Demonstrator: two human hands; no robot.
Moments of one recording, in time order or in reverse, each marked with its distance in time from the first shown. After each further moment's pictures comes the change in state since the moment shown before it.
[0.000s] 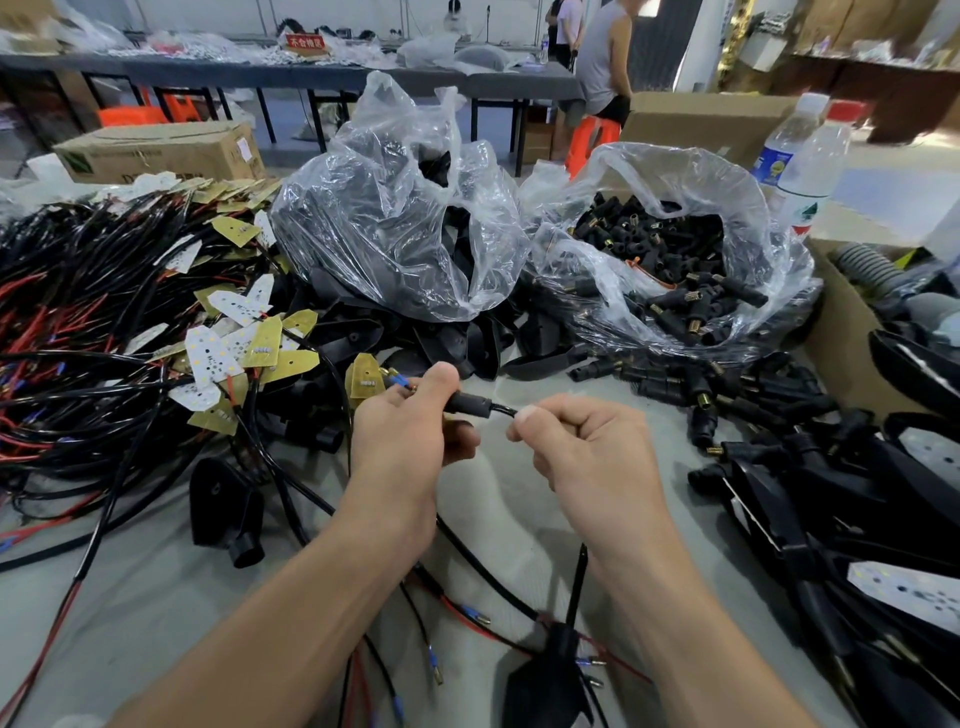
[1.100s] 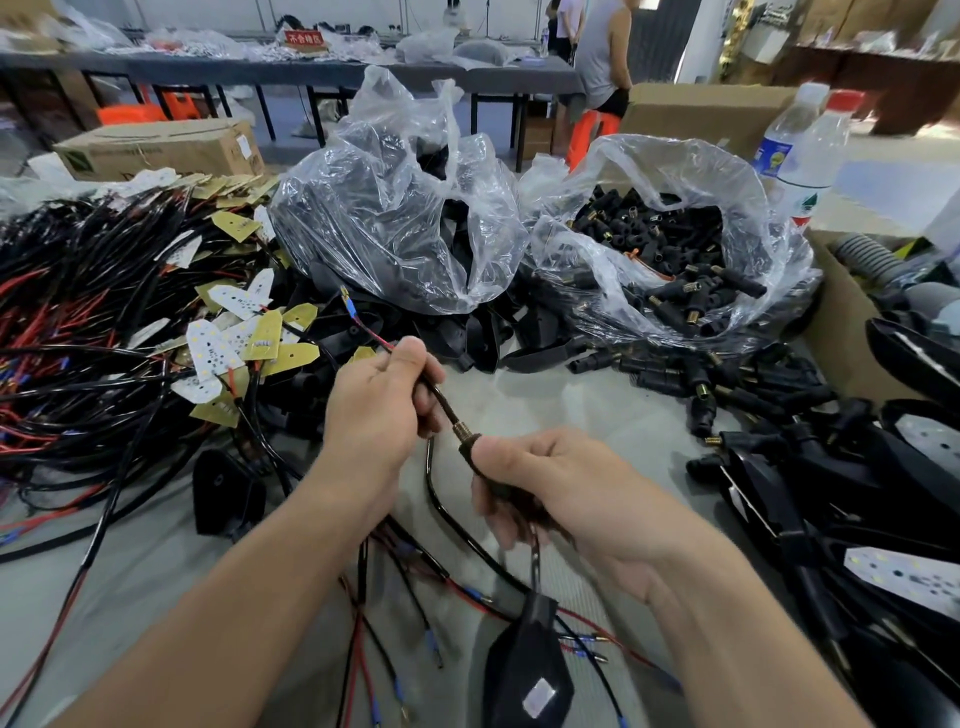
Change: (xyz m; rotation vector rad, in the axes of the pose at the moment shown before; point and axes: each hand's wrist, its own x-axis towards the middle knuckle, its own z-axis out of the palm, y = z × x) left_hand 0.015 0.015 -0.013 0.183 -0.057 0.148; right_hand -0.012 -0.016 -0.009 -0.041 -0.622 0.246
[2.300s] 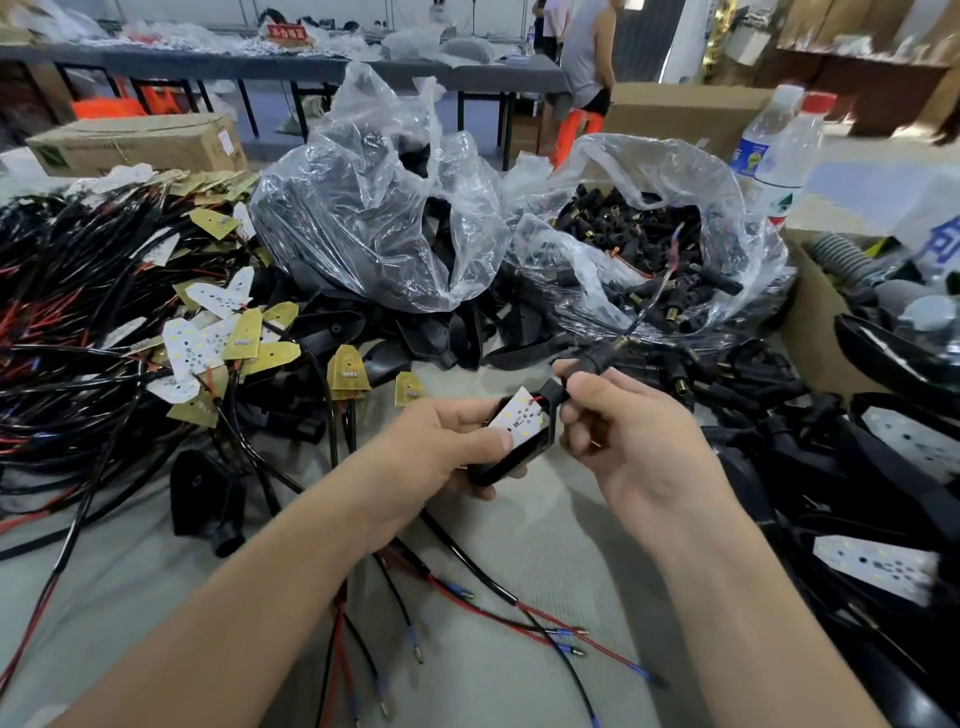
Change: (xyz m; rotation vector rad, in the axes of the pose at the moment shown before) left_hand -0.023 -0.010 0.008 0.085 -0.723 -0.227; right_hand 0.007 0.011 -0.041 0.543 0.573 -0.159
